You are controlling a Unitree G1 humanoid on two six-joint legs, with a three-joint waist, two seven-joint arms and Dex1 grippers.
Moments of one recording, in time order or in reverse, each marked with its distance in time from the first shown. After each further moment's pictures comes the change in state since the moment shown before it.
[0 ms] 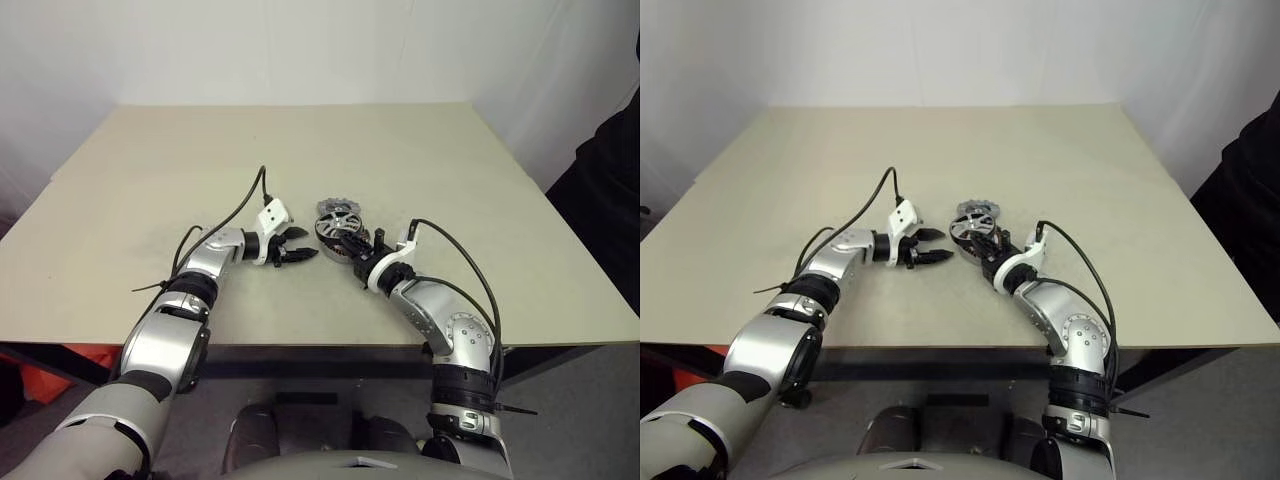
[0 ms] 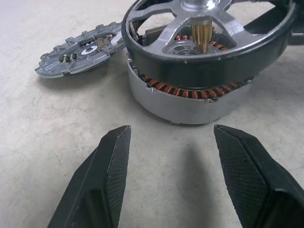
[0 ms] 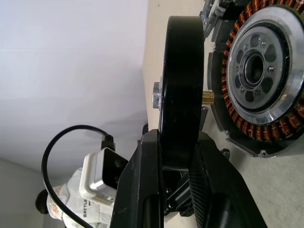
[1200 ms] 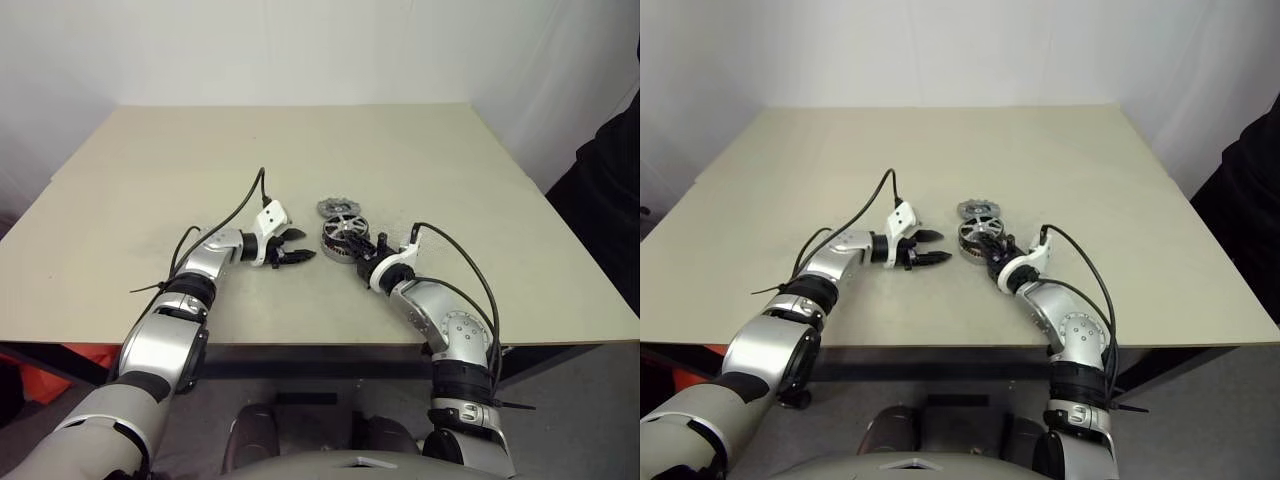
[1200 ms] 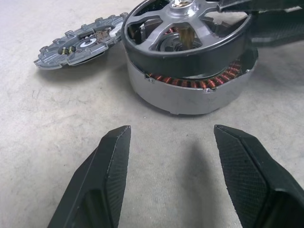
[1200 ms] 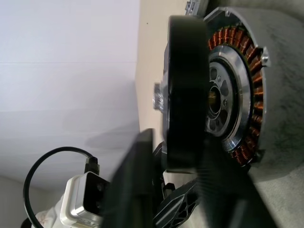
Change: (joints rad) left arm 0.006 0.006 0.000 -0.001 0.016 -0.001 -0.005; right arm -0.024 -0.026 -0.024 0.085 -0.100 -0.033 0.104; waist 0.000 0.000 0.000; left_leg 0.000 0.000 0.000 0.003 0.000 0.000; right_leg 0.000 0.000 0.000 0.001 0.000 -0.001
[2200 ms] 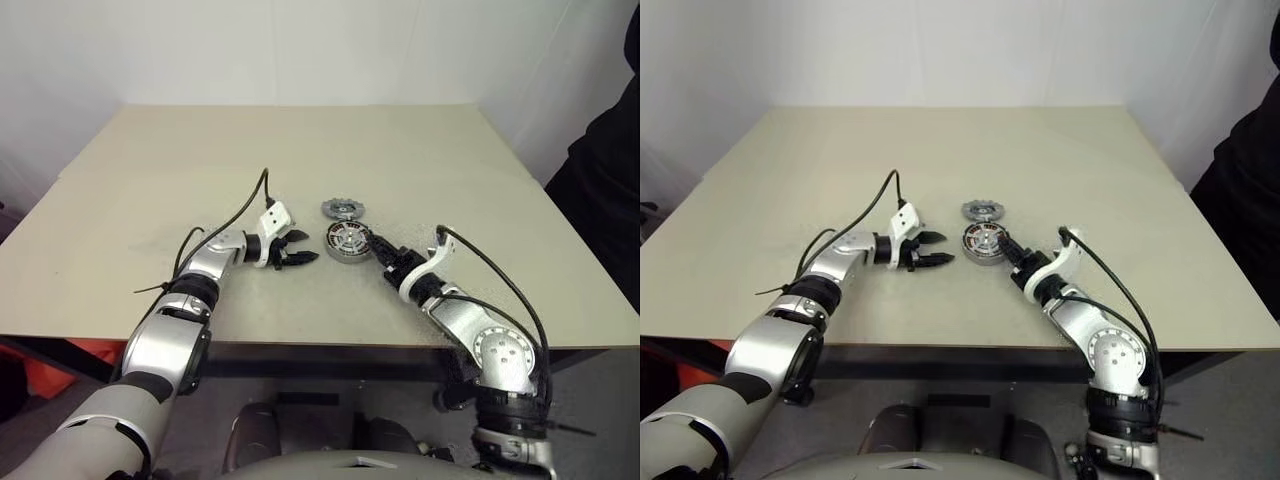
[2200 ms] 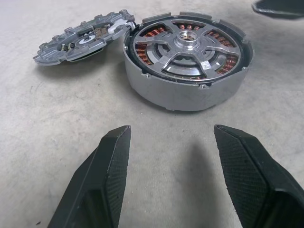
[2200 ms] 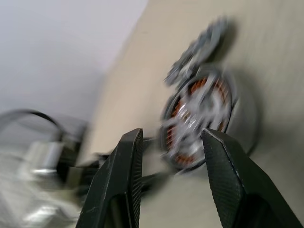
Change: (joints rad) left arm 0.001 -0.014 0.002 0.000 0.004 0.000 0.000; right arm 0.108 -0.295 0.171 -0.290 -0.323 -0.056 0.150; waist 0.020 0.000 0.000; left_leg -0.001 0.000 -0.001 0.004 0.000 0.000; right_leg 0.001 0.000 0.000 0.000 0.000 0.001
